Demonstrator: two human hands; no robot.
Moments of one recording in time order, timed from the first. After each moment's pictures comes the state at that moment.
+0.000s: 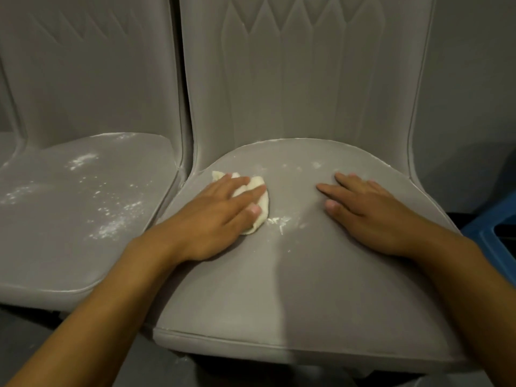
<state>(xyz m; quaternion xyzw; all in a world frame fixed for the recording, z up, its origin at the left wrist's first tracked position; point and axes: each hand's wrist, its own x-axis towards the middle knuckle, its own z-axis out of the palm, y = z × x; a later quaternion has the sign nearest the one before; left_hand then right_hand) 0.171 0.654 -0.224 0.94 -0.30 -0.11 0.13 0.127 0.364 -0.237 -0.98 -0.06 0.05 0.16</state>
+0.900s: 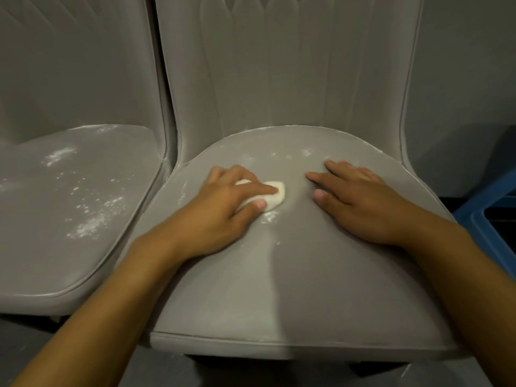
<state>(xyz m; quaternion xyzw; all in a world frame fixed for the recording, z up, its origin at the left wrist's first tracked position) 0.171 0.632 -0.230 0.91 -0.36 -0.03 0.21 0.132 0.362 -0.244 -0.99 -0.07 0.03 0.14</state>
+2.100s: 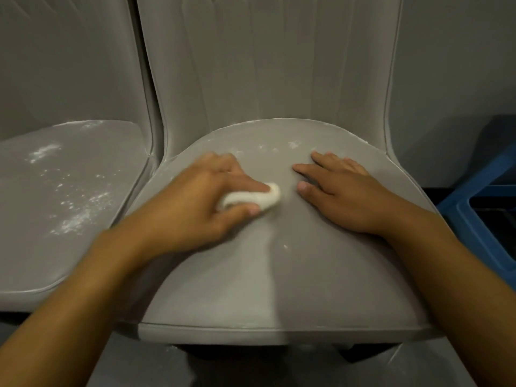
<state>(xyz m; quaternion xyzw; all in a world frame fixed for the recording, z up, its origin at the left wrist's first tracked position) 0.151 0.628 -0.202 0.88 -0.42 0.02 0.20 0.125 0.368 -0.238 -0.99 -0.05 0.04 0.16</state>
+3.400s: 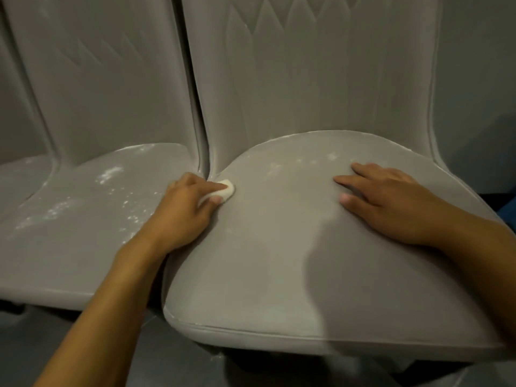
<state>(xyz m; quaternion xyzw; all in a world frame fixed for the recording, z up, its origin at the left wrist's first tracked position) 0.196 0.717 -0.225 0.96 -0.20 0.05 0.17 0.128 0.368 -0.241 -0.99 -0.05 0.02 0.13</state>
